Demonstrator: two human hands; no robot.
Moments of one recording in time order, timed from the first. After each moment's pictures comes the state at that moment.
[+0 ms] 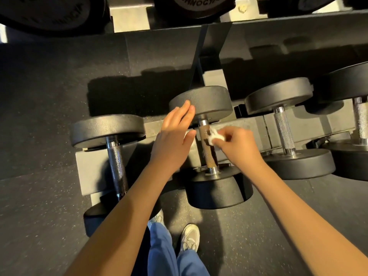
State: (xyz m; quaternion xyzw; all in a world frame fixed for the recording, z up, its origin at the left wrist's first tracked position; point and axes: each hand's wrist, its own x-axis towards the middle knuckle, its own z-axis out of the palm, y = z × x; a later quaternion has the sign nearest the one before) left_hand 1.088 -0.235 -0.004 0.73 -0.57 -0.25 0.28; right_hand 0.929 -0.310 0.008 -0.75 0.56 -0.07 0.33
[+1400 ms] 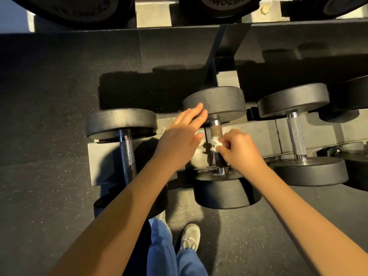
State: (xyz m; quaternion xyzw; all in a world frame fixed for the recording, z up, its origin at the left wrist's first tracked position) left_hand 1.100 -0.226 0.007 0.72 -0.61 -0.24 0.22; right_hand 0.940 -0.303 -0.008 -0.85 0.47 -0.04 0.24
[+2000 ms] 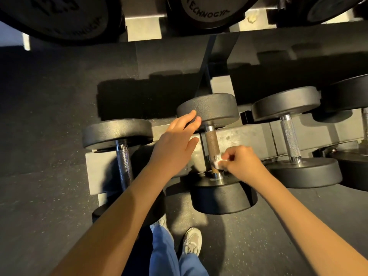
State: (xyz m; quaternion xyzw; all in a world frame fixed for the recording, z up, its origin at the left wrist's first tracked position) left_hand 1.100 -0.230 0.015 0.73 -0.61 -0.24 0.22; right_hand 0.918 -0.304 0.001 -0.76 0.53 0.03 0.37
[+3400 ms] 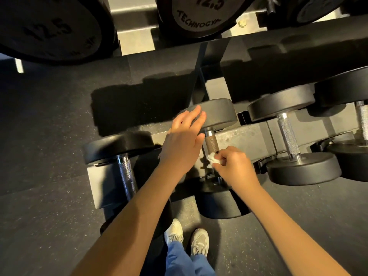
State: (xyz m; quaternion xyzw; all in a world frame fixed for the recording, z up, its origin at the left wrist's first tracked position) left_hand 1.098 -0.258 0.018 0.73 -0.61 -0.21 0.21; right_hand 0.939 -0.282 -0.008 -0.80 0.54 -0.05 0.25
